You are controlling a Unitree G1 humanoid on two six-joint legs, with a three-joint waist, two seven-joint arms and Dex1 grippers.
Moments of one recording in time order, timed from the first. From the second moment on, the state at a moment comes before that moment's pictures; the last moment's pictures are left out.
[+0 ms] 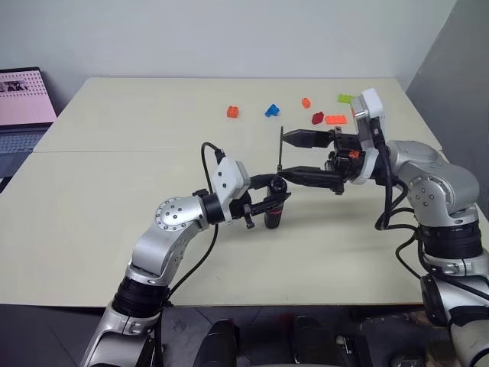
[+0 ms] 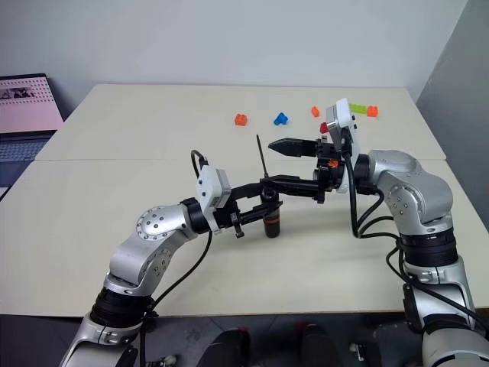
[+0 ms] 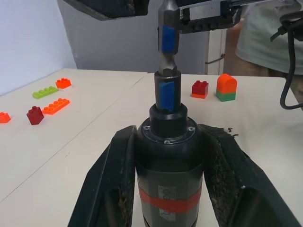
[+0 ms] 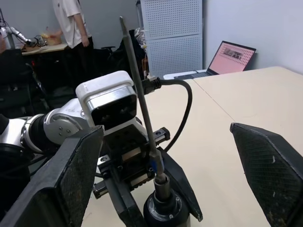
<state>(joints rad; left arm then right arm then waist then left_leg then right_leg) -0.42 0.40 -0.17 -0.25 -0.37 0.32 -0.82 -0.77 -0.55 0.02 -0.11 0.71 0.71 1.11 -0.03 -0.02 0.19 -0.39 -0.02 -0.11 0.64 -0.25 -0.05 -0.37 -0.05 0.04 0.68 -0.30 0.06</state>
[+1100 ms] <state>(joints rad) -0.42 0.40 -0.17 -0.25 -0.36 0.32 -0.82 -0.80 -0.57 0.07 -0.09 0.65 0.68 1.16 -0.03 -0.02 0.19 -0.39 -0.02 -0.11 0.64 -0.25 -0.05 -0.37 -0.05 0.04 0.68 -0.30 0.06</state>
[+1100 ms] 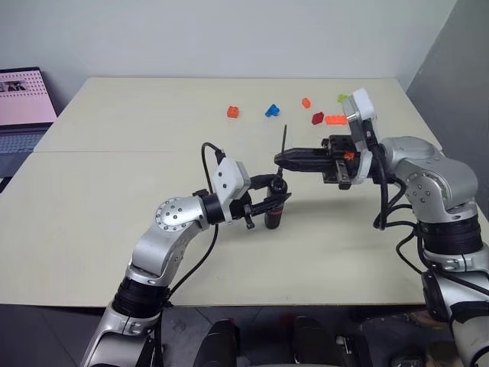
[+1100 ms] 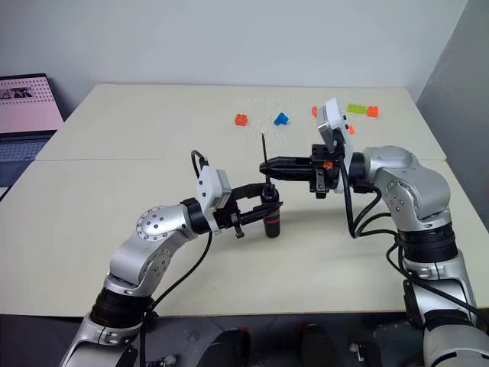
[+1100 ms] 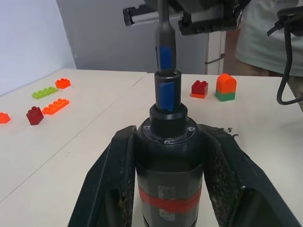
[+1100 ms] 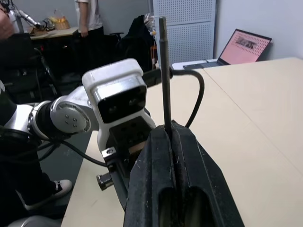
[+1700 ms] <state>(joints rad) -0.42 0.40 -0.18 -0.25 -0.36 0.32 -0.82 -0.80 -0.58 0.08 -0.09 0.66 0.70 1.19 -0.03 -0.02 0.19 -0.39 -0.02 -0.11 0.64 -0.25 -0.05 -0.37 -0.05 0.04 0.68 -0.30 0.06</state>
